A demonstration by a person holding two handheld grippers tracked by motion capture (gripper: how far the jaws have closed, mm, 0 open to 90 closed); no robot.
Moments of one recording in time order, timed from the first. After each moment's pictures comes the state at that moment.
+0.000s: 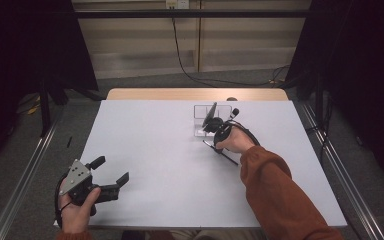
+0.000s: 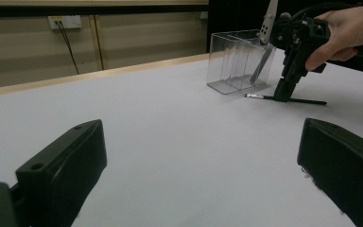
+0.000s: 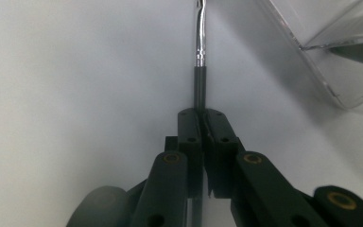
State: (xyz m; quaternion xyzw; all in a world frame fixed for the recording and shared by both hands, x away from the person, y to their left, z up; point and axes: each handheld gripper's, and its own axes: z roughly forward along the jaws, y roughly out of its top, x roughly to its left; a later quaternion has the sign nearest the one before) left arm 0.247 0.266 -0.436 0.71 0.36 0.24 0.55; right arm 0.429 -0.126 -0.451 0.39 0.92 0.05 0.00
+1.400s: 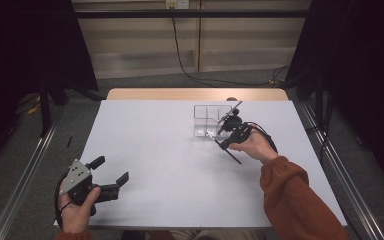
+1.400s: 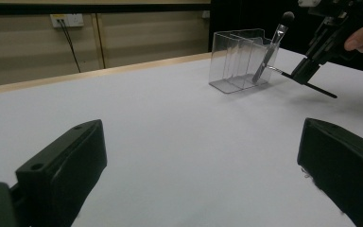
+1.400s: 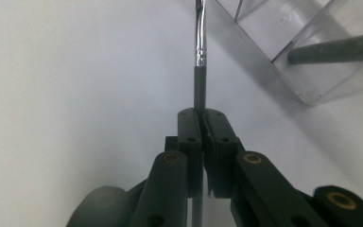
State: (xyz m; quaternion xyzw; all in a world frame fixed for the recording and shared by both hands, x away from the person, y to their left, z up) left arm 0.247 0.267 -0.437 0.71 0.36 0.24 0.55; right arm 0.394 -0.173 -0.421 0.37 0.90 0.22 0.03
